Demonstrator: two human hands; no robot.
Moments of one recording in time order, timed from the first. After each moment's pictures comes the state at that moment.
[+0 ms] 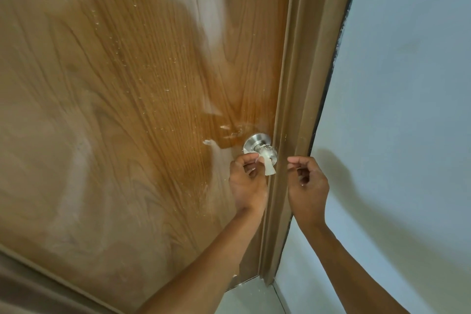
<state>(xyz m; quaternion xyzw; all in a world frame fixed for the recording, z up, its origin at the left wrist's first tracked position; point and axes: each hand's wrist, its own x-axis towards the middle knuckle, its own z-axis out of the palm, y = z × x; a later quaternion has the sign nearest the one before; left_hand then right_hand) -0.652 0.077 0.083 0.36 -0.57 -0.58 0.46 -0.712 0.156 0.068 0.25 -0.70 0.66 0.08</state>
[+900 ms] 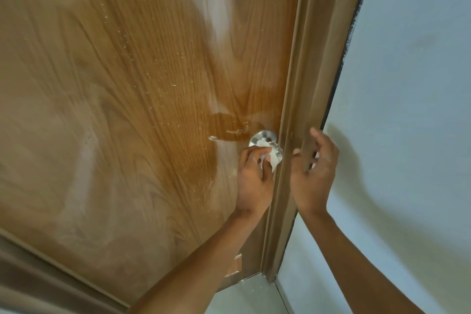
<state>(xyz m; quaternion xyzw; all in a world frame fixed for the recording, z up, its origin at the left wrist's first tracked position) -0.642 0.067 0.082 0.21 -0.77 -0.38 0.47 -0.717 0.140 0.087 0.26 -0.69 0.65 0.17</state>
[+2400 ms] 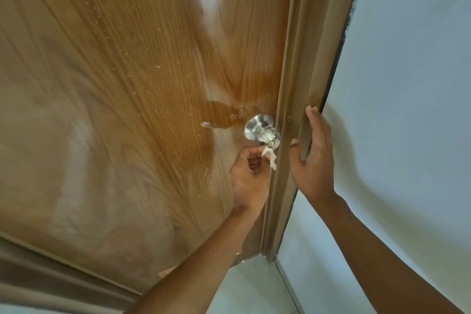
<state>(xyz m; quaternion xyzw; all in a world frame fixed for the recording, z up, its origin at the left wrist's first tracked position) -0.638 0.079 0.065 0.29 -0.64 -0.56 0.44 -0.742 0.149 0.072 0.39 -0.72 0.54 0.18</state>
